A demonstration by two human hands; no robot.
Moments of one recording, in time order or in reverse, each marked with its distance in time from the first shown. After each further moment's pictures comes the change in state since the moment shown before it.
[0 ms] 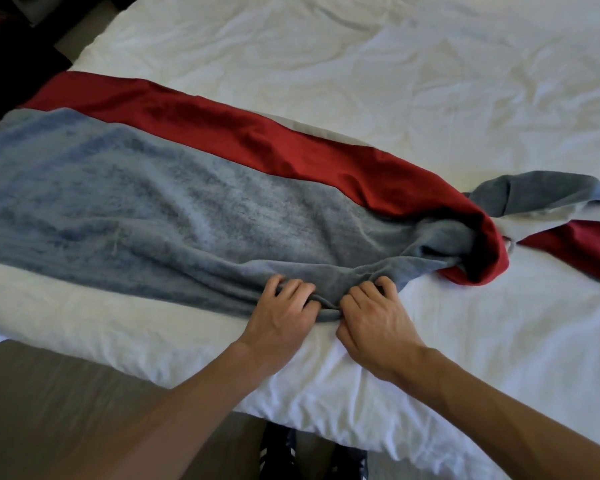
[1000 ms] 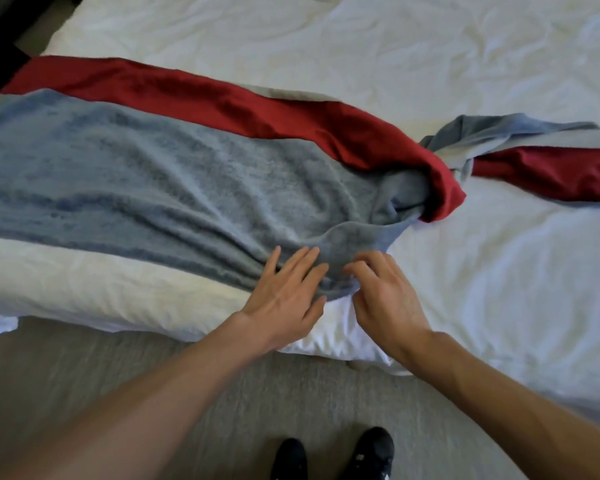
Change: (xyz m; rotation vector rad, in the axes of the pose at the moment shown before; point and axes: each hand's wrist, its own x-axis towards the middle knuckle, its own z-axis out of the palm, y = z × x) left_hand -0.050 0.042 -0.027 -0.099 -0.335 -0.025; right_hand -0.084 -0.045 -0.006 0.392 0.307 0.248
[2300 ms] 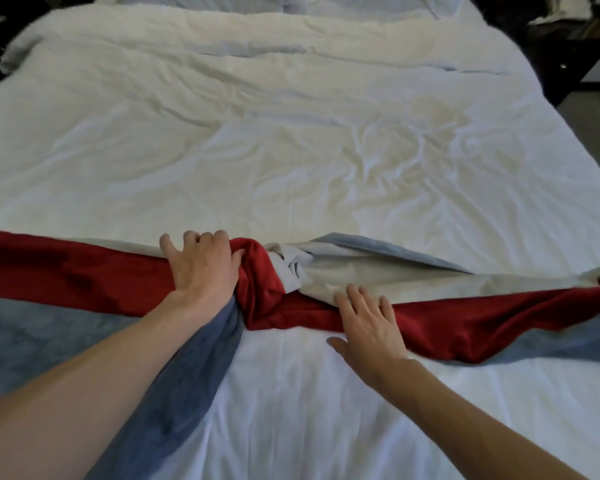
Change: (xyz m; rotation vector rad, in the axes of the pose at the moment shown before) left_hand 0.354 0.003 -0.129 0.256 0.250 -0.522; right_hand 0.160 0.250 -0.113 -0.372 -0.298 0.268
